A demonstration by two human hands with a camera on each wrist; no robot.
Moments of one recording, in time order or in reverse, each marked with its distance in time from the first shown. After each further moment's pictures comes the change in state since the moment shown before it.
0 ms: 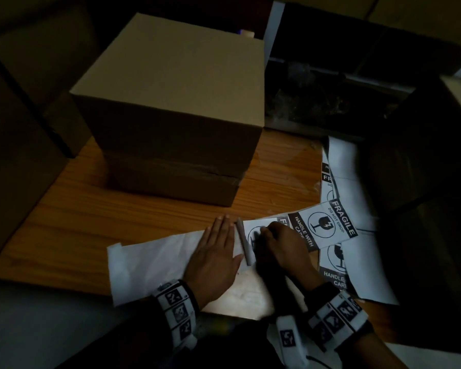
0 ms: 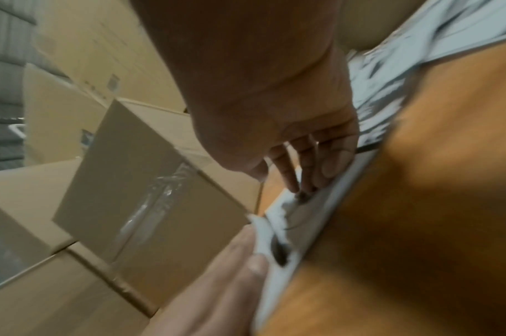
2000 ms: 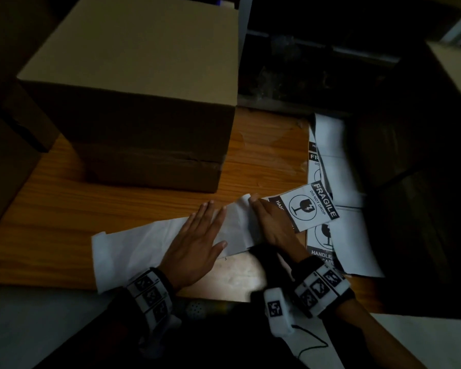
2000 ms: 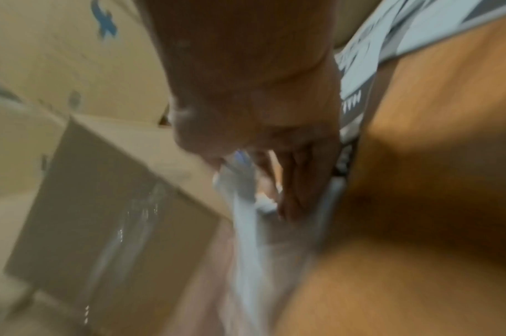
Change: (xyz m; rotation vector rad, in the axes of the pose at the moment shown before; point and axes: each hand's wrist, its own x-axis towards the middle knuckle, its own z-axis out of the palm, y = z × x) left_hand 0.000 -0.027 0.008 -0.131 0.066 0.187; right_hand -0.005 -0.015 -0.018 0.349 -0.045 0.078
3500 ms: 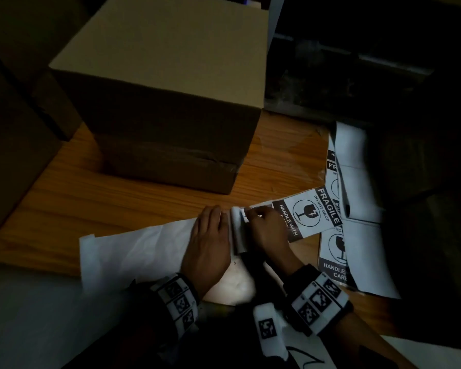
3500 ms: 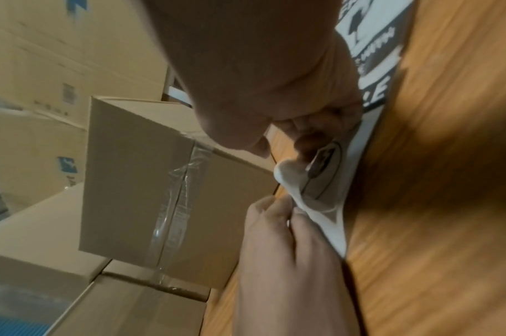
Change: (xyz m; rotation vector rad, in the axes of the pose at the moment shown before) left_hand 0.009 0.032 -0.006 0.099 0.069 -0.285; right_hand 0.009 -0.020 0.037 0.013 0.098 0.082
